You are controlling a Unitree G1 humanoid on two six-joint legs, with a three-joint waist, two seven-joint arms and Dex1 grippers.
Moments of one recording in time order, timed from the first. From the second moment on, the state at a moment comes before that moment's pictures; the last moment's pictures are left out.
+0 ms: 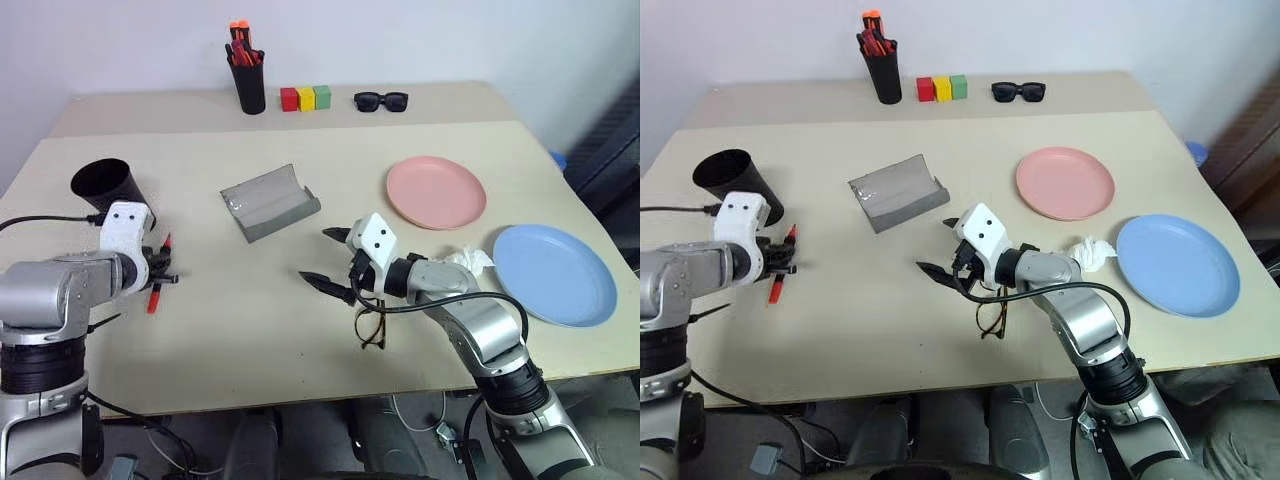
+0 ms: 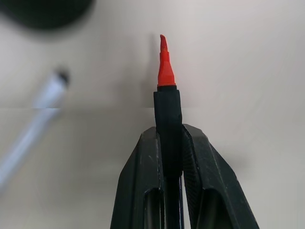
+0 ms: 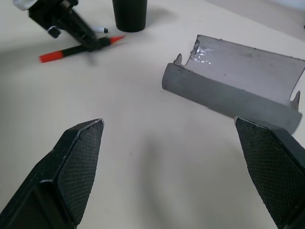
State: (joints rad) left arm -0.42 0.69 0.27 -0.25 -0.40 1.29 -0.24; right arm -0.42 -0.36 0.27 -0.33 0.24 0.57 0.65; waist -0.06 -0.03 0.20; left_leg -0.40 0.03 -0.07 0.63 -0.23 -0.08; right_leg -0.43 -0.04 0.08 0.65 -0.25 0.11
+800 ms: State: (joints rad) left arm -0.60 0.52 0.42 0.13 -0.14 0.15 -0.04; right arm -0.63 0.00 0.30 -0.13 0.20 0.45 0.54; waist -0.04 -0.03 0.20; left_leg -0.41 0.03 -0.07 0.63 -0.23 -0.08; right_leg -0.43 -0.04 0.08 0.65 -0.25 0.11
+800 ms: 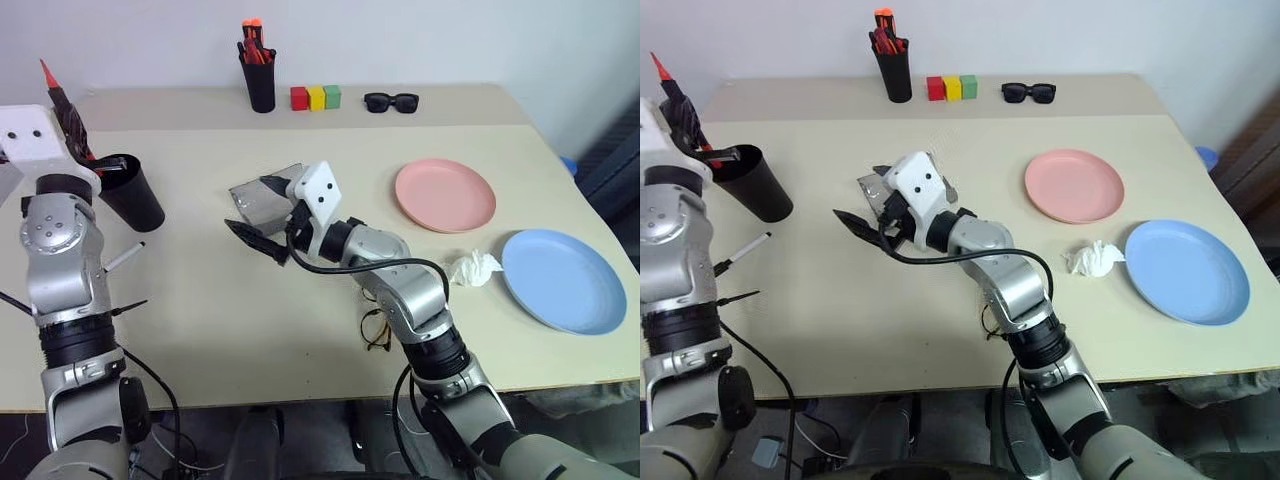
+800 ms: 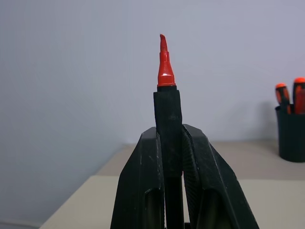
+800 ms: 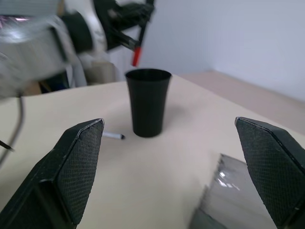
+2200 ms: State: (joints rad) left arm -0.41 0.63 0.58 0.03 -0.40 0.19 -0.15; right arm -0.60 -0.03 0.31 -0.15 0.20 0.46 0.56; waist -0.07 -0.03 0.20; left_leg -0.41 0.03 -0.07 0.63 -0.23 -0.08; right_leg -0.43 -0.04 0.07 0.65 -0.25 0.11
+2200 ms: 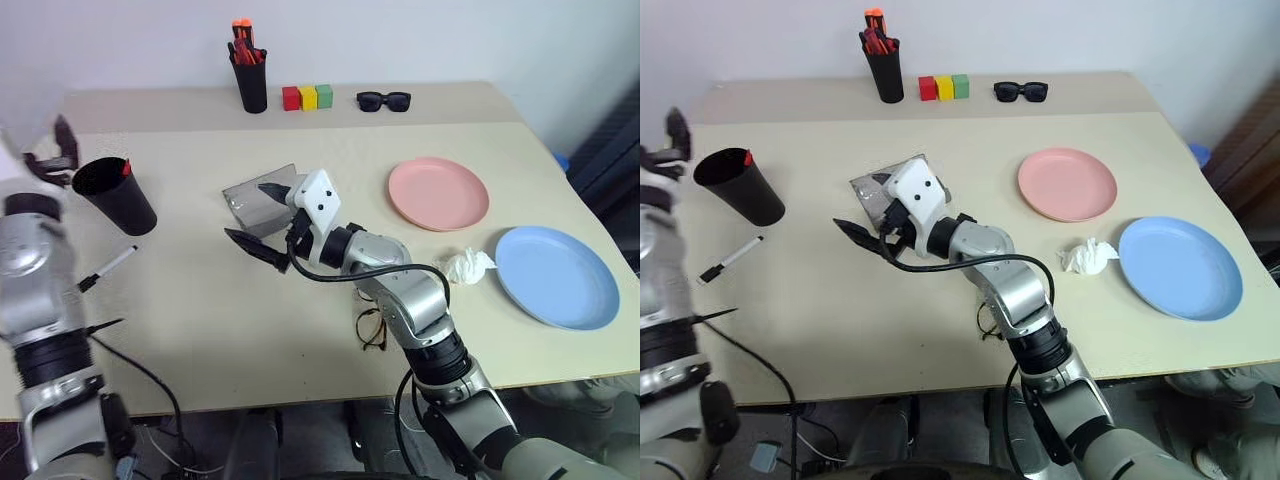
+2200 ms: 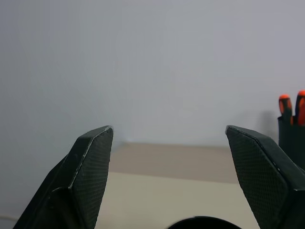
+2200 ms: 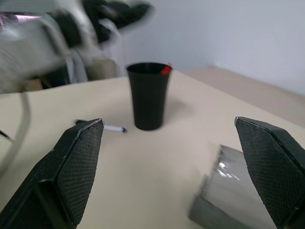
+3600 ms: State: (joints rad) left arm -0.20 0.97 0.19 -0.02 -0.31 0.72 -0.79; right arm -0.53 -0.32 0.29 -0.30 0.29 0.52 0.75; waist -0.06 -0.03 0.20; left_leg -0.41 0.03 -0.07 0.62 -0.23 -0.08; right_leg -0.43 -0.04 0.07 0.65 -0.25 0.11
